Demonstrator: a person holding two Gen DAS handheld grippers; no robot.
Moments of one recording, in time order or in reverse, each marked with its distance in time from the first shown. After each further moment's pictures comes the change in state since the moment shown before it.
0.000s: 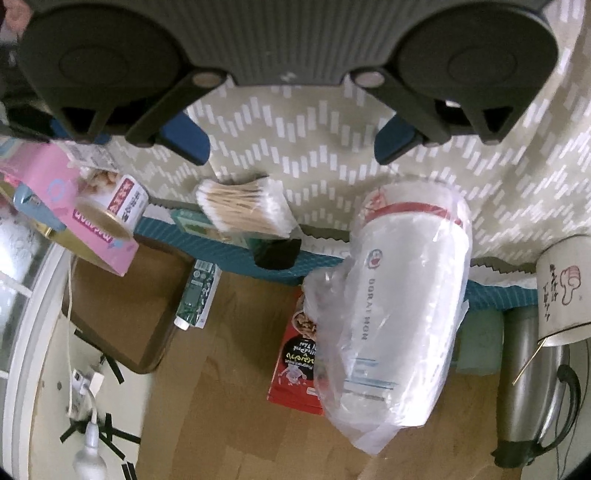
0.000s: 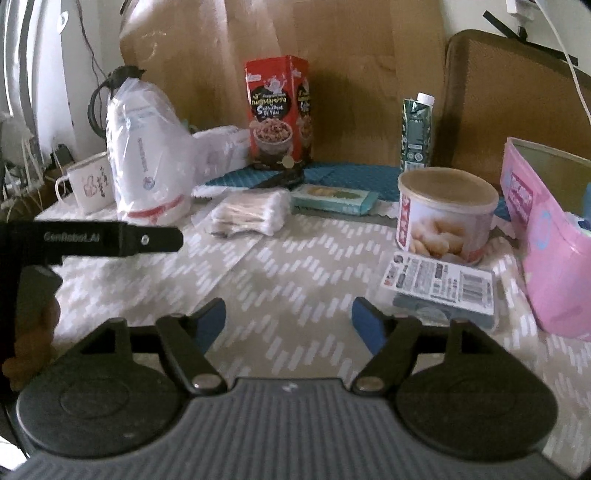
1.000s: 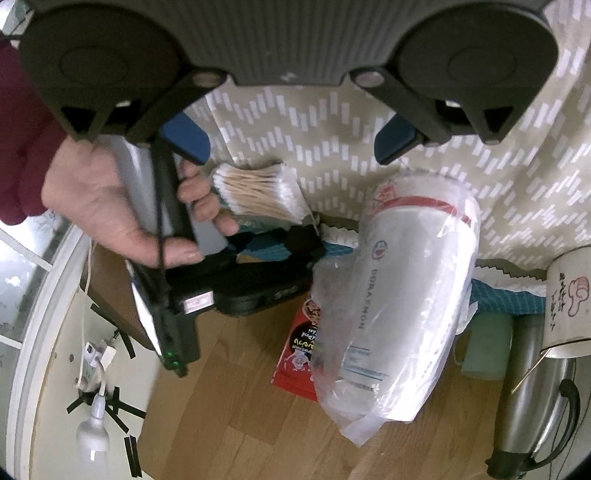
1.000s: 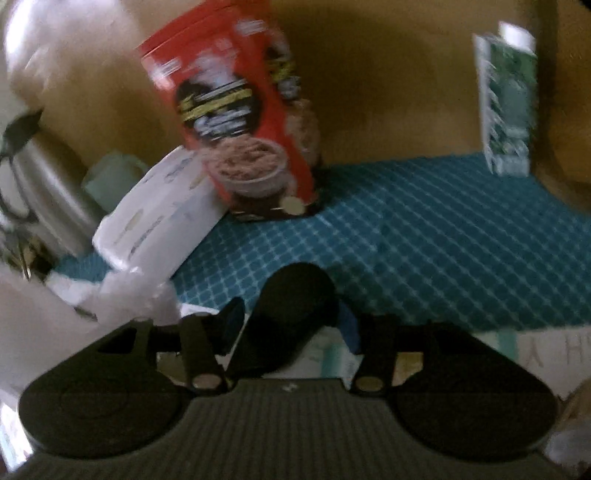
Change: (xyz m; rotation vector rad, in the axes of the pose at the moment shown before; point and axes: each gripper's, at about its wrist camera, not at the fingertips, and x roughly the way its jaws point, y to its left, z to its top) left arm -0.005 0.008 -0.001 -0.060 -0.045 -0.082; right arm 0.194 0.006 0.130 0.199 0.241 0.038
